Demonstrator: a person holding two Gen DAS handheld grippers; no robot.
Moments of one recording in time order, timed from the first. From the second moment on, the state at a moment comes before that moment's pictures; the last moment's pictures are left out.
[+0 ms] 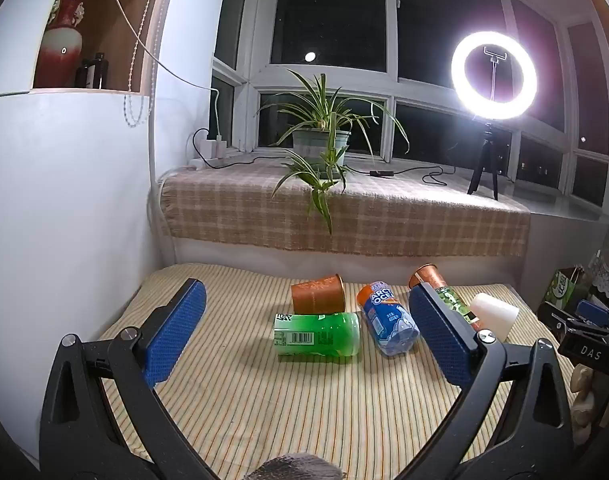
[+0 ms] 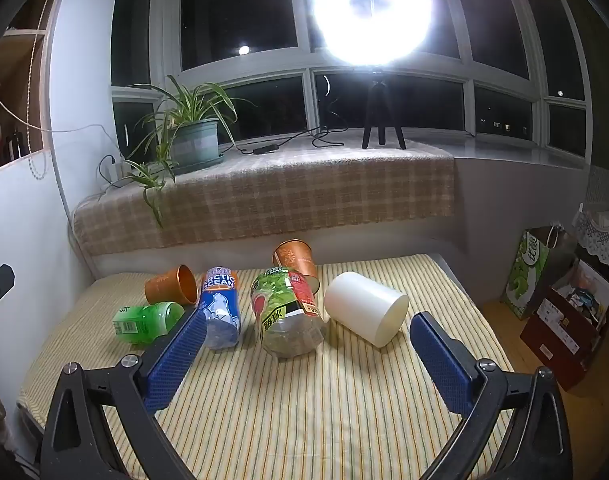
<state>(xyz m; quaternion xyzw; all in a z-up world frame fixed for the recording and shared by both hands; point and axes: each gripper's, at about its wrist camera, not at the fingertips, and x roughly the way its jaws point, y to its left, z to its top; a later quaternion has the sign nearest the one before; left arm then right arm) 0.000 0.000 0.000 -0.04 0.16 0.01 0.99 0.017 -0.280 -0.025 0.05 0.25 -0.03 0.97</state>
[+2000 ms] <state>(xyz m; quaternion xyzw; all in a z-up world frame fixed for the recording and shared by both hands) 0.024 0.034 -0.062 -0.06 0.25 0.03 0.96 0.248 -0.314 -0.053 0.05 0.45 0.13 0.88</state>
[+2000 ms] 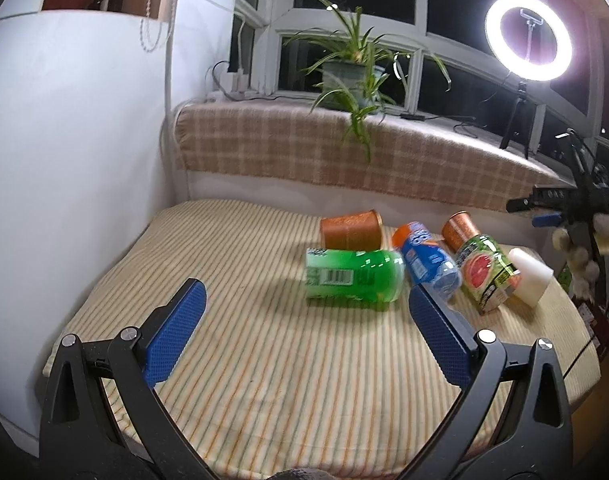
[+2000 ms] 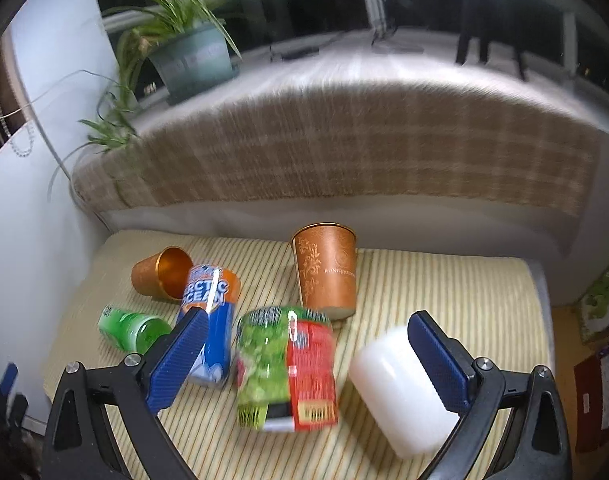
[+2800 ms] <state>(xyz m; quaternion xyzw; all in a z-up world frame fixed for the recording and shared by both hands) 0.040 0.060 -0.081 -0.06 0.29 0.07 0.95 0.365 -0.287 -0.151 0.03 0.59 0.11 0.80</state>
